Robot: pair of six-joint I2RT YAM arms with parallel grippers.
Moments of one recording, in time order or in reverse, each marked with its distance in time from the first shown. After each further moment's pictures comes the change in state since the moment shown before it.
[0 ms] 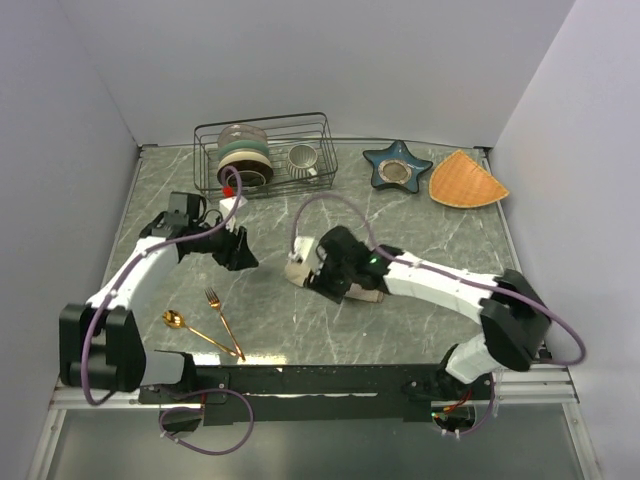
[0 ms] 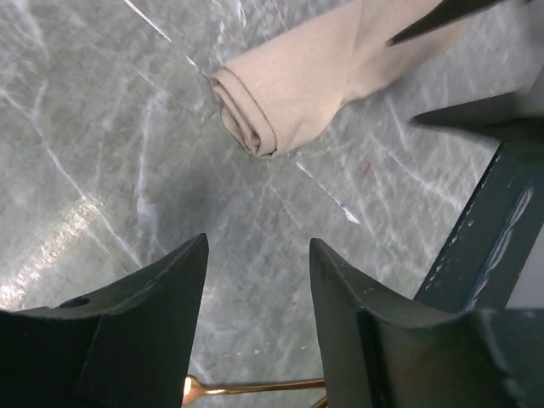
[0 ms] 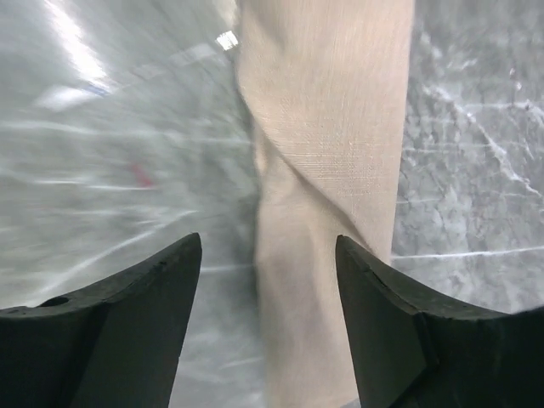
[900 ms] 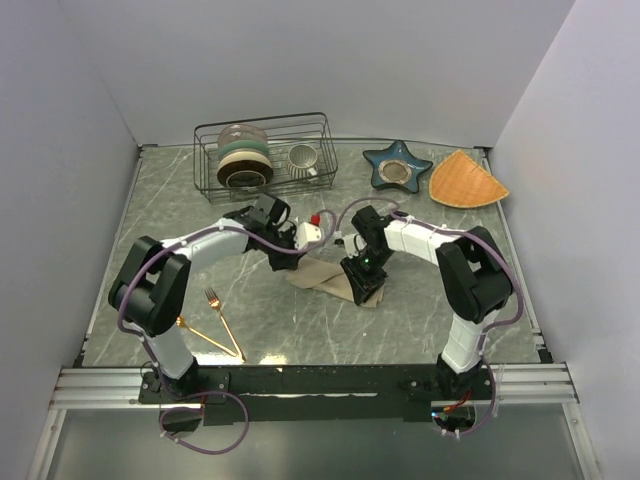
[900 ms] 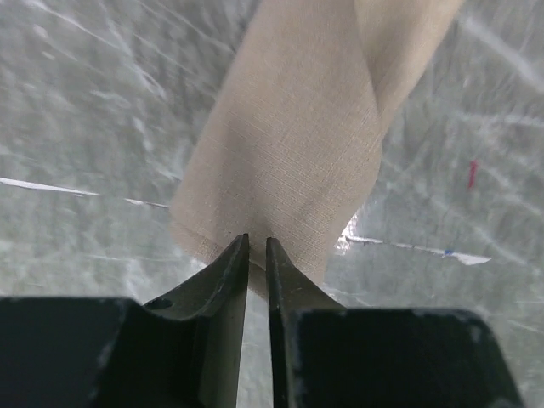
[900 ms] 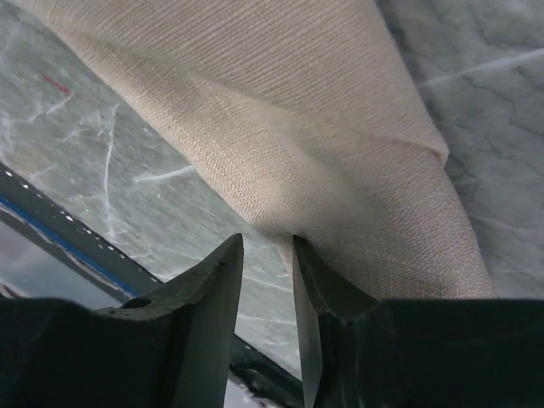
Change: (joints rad) left arm -0.427 0.431 0.233 0.079 -0.288 0.378; right arm -0.391 0.272 0.145 -0.428 -0.396 0.300
